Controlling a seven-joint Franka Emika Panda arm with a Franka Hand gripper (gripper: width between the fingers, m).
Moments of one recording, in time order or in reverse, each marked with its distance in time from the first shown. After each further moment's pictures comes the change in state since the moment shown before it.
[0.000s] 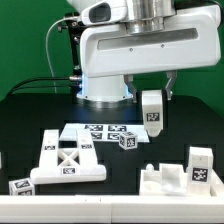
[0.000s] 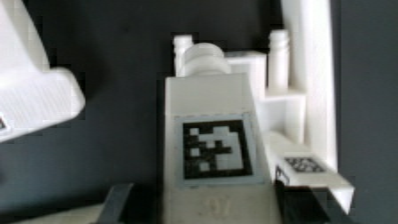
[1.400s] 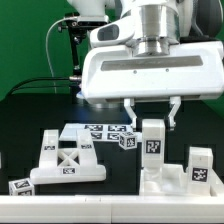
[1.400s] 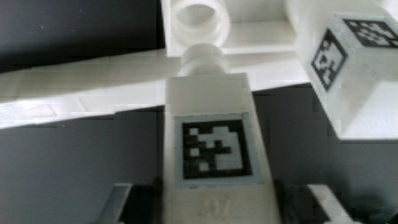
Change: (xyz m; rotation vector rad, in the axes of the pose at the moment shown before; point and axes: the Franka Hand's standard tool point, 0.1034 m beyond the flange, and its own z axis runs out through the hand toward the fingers) arm 0.047 -0.001 0.037 -0.050 0.451 -0.067
